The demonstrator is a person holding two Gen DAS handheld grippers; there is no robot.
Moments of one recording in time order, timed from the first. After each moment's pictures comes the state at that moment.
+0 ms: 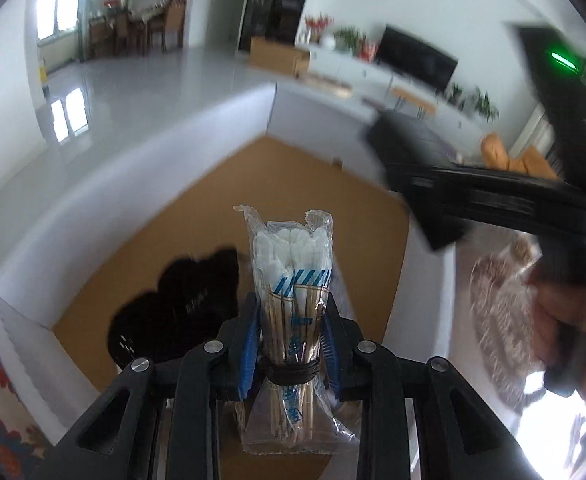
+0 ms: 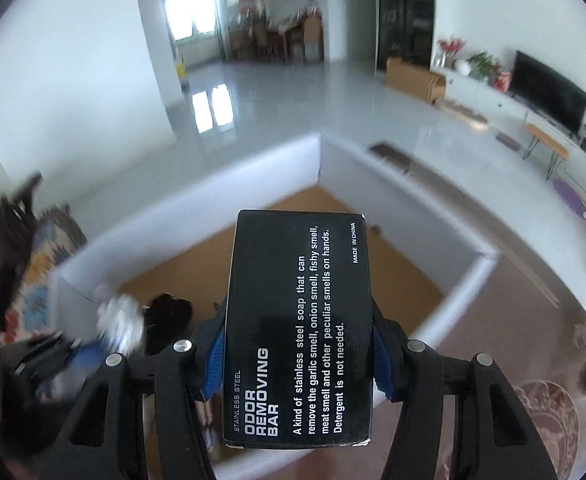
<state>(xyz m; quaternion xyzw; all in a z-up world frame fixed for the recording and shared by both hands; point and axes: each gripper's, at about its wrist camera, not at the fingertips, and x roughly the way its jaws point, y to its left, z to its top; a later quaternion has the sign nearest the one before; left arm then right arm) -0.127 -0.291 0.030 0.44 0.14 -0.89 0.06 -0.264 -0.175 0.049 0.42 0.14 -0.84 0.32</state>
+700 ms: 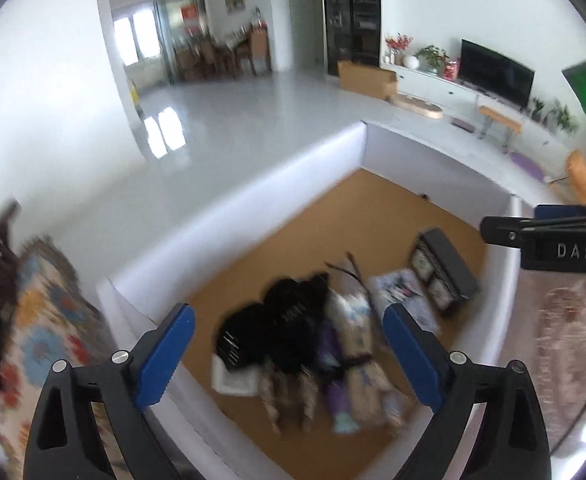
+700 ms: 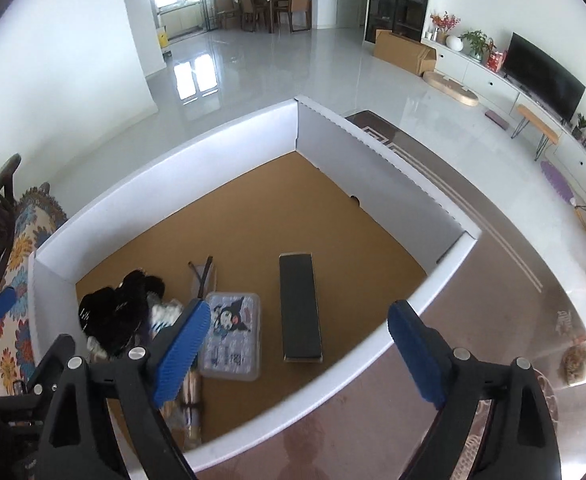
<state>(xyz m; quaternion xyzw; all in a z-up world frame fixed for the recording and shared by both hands) -0.107 -0.290 0.064 0.41 0.10 -0.88 0.23 -0.274 -0.160 0.052 0.46 0.17 -0.82 0.29</state>
